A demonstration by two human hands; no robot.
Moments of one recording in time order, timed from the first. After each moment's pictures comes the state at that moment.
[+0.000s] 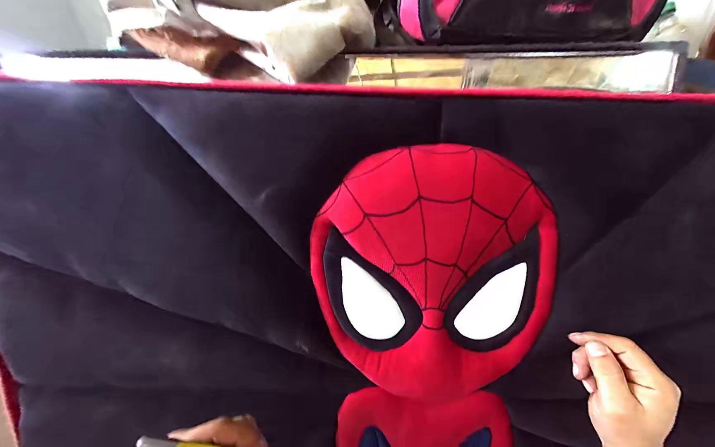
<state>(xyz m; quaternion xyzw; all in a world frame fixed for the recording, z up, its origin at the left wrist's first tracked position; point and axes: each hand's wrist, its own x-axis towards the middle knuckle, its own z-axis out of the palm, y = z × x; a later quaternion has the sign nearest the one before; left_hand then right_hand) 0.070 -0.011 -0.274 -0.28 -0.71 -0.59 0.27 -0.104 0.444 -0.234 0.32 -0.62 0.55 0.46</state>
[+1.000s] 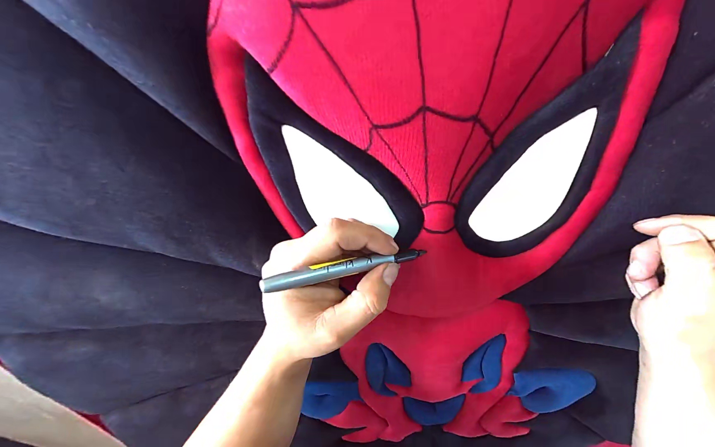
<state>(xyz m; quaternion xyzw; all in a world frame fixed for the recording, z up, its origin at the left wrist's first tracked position) -0.046 0.089 -0.206 -0.41 -0.69 -0.49 0.35 -0.102 0.441 -0.241 0.27 -0.66 0.54 0.44</state>
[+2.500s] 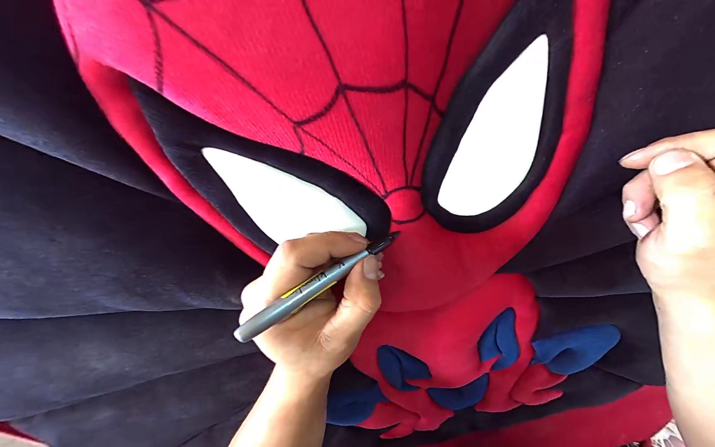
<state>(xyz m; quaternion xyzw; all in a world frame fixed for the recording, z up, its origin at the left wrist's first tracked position) -0.056 0.106 -0.217 -0.39 -0.67 -0.46 0.44 -0.105 0.440 -0.242 0.28 -0.65 0.54 0.45</state>
